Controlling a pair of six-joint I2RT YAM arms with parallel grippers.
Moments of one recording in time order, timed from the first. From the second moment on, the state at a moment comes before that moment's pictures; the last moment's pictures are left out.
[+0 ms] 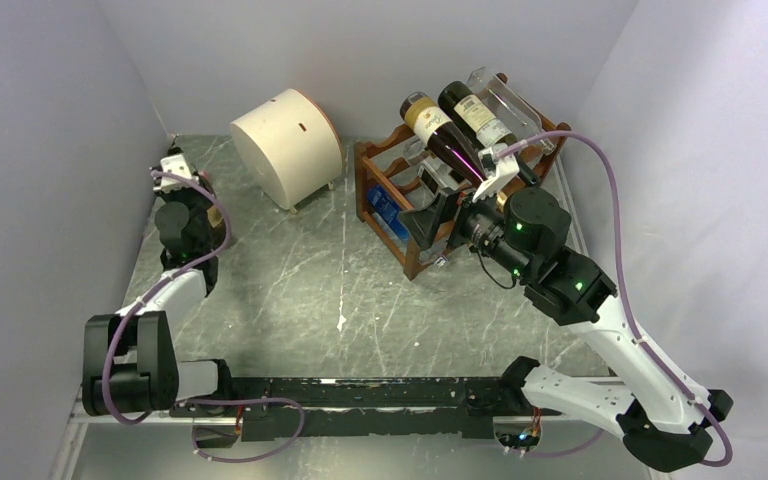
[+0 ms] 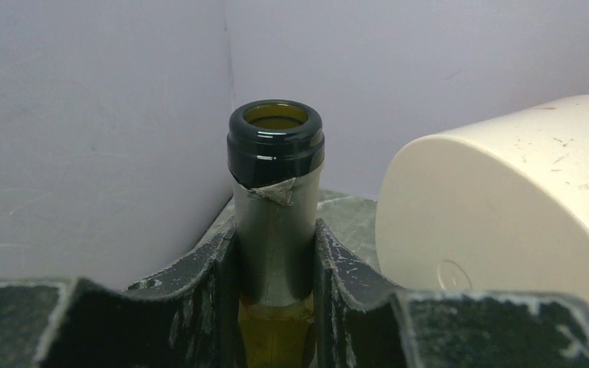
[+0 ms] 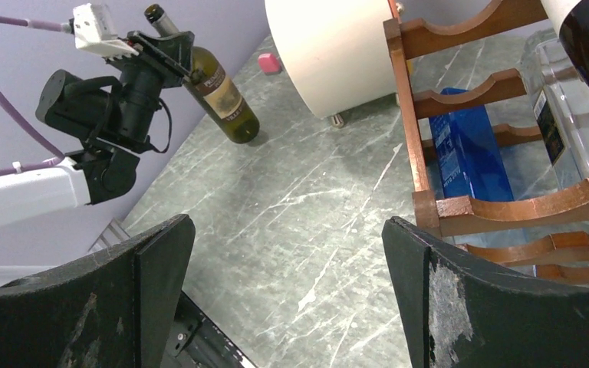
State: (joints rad) left arm 0.04 1.27 0.56 0.96 -0.30 0.04; right arm 0.77 0.91 1.23 -0.46 0.07 0.40
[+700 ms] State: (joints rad) left arm 0.15 1.40 0.50 1.17 0.02 -0.03; right arm 0.77 0.91 1.23 -0.46 0.07 0.42
